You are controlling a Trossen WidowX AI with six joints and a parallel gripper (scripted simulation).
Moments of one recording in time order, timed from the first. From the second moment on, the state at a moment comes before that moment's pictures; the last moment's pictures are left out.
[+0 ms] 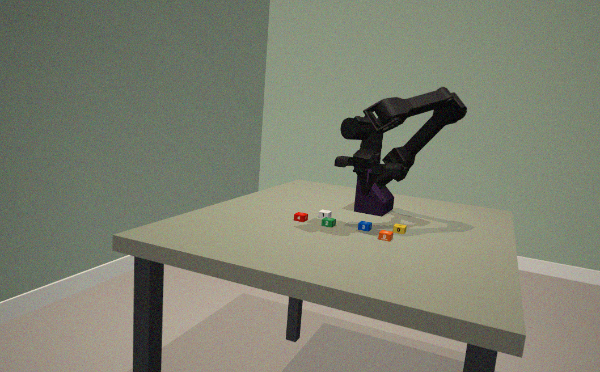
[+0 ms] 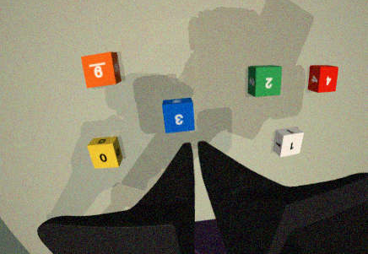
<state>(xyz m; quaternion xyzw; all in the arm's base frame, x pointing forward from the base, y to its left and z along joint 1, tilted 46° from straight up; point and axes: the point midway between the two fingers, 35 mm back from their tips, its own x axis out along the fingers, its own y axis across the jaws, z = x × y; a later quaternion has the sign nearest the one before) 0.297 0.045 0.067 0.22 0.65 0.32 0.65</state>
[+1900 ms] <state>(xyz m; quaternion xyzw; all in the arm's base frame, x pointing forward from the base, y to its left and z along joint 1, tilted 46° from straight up) 0.328 -0.018 0.046 0.21 0.65 0.32 0.65</state>
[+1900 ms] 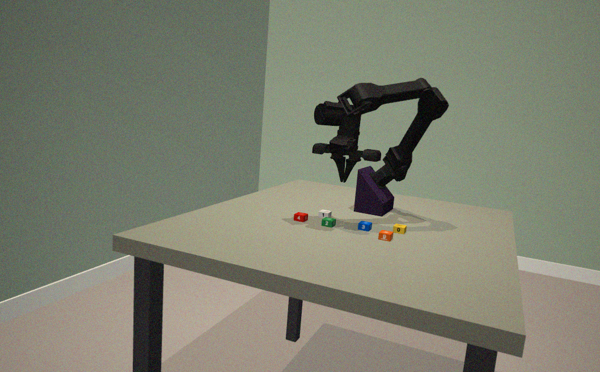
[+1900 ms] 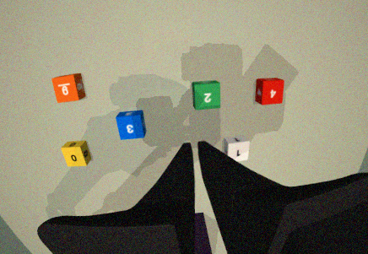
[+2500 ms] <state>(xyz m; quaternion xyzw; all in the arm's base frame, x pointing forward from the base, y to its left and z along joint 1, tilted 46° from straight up) 0.342 -0.053 -0.093 0.21 0.65 0.33 0.65</state>
